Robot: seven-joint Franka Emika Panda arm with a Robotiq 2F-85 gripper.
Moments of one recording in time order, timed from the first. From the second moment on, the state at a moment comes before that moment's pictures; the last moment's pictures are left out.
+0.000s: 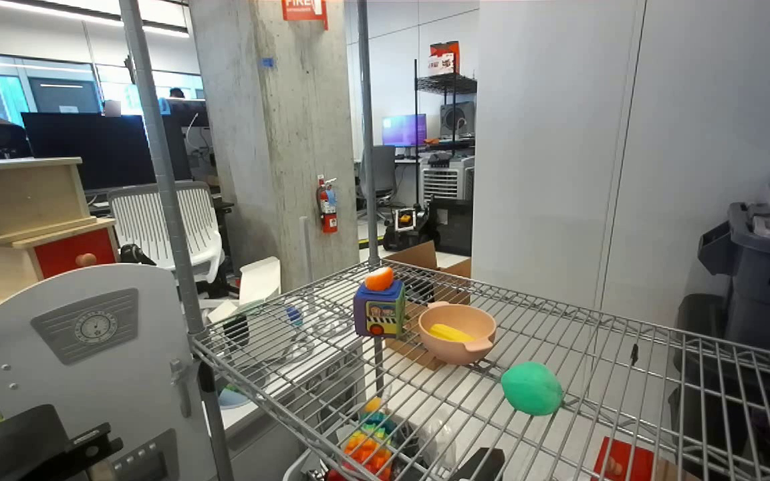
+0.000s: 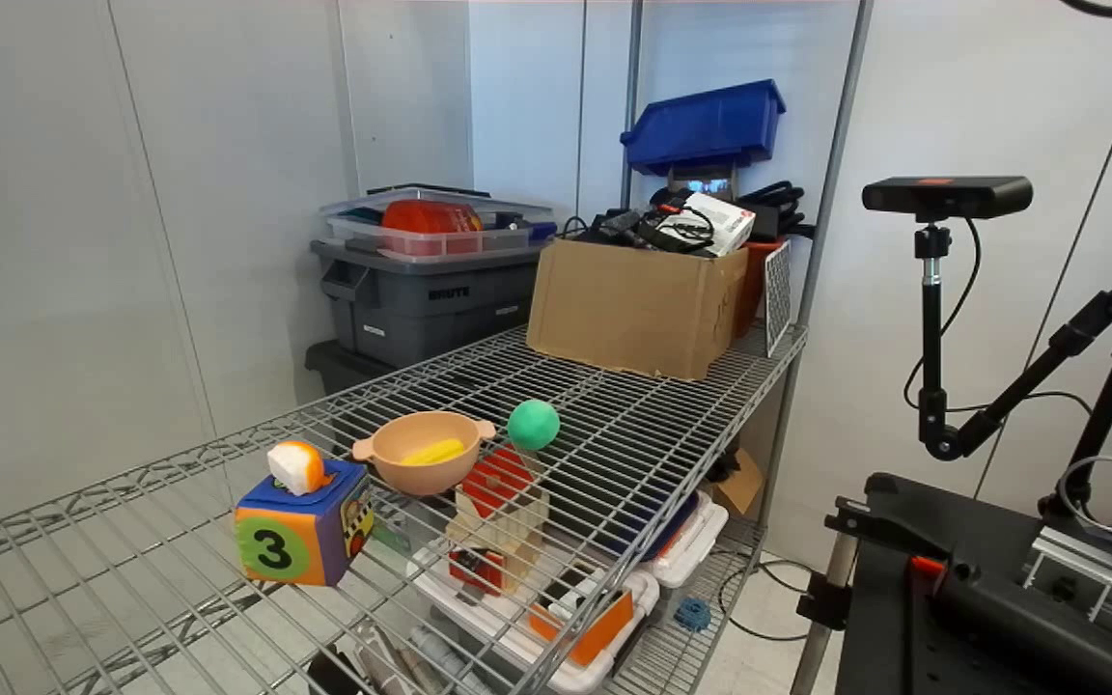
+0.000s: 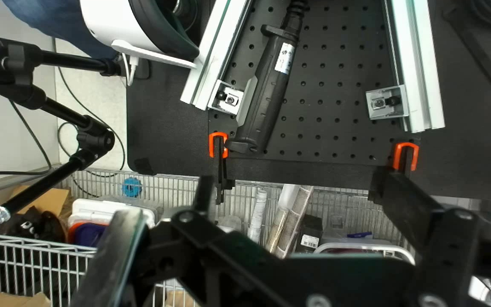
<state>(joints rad) 0.01 -0.80 0.06 -2.75 -0.13 1.77 0.01</state>
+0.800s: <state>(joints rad) 0.01 -0.60 0.00 -2.59 0.04 1.92 0.07</state>
